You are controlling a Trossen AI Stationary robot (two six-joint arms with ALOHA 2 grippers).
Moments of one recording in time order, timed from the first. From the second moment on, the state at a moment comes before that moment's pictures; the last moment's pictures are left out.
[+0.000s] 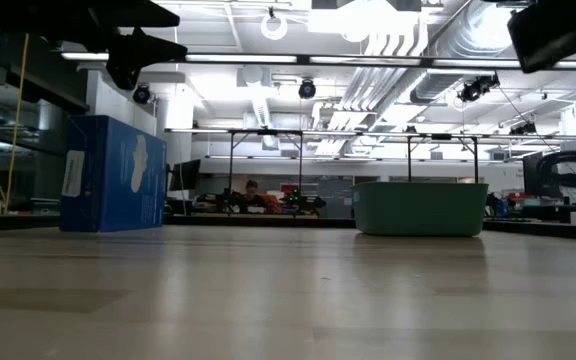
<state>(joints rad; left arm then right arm) -0.09 0.75 0.34 0.29 -0.32 -0.26 0.68 1.72 1.16 -0.99 0.12 1.39</state>
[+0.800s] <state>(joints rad) -0.09 0.75 0.34 0.30 -0.33 -0.26 0.46 1.24 0.59 0.09 0.52 0.69</state>
